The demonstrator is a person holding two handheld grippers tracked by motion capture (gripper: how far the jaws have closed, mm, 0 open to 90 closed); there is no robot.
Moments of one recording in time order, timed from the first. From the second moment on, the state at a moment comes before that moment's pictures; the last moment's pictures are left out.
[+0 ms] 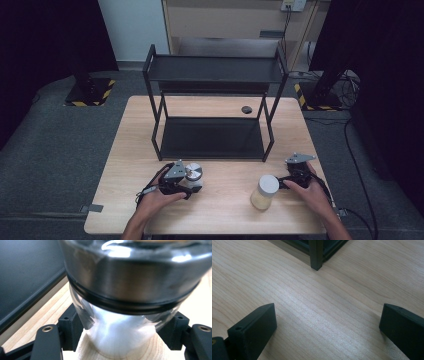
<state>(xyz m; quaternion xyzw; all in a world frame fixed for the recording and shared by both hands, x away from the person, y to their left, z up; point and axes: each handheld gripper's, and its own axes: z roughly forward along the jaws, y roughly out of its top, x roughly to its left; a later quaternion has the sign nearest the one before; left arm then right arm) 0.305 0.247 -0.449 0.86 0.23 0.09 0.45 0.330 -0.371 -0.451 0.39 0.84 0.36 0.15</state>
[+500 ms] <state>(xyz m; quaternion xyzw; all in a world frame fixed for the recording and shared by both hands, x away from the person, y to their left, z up) 0.302 0.248 -0.428 0.86 0.19 0.09 0.46 0.330 -0.371 -0.451 0.39 0.84 0.36 0.15</state>
